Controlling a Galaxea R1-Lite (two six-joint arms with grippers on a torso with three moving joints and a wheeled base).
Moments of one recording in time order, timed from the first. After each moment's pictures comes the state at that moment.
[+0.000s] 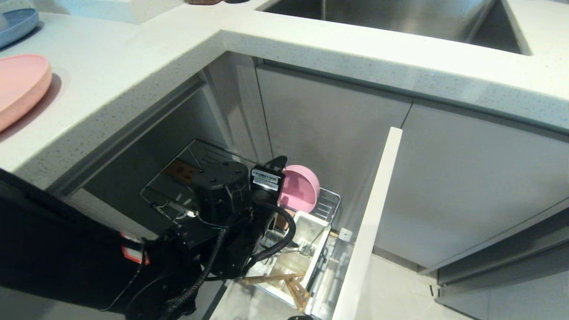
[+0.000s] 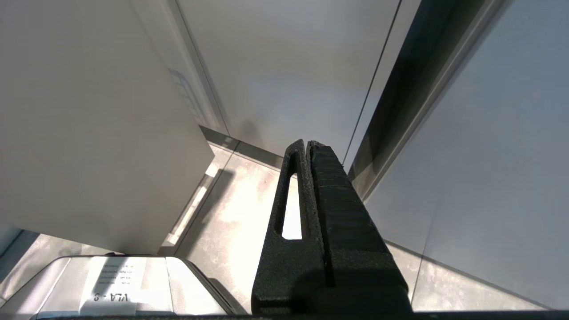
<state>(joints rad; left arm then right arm) -0.84 1.82 -0.75 -1.00 0.55 -1.33 0.01 0.00 0.00 0.00 0.00 0.02</state>
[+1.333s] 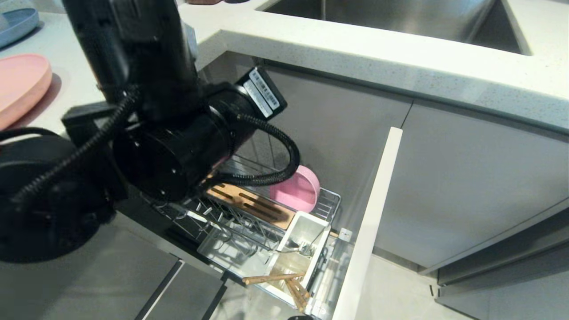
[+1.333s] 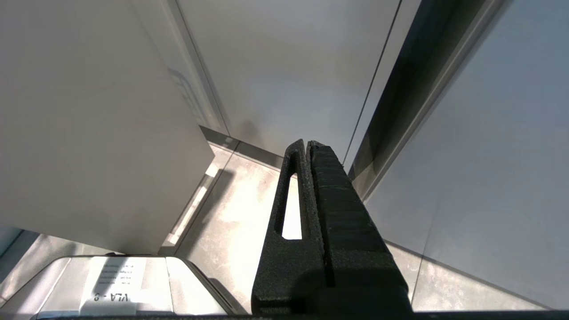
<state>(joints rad) -0.91 1.60 -1.21 -0.47 0.65 -0.47 0.01 0.00 0.00 0.00 0.00 0.02</state>
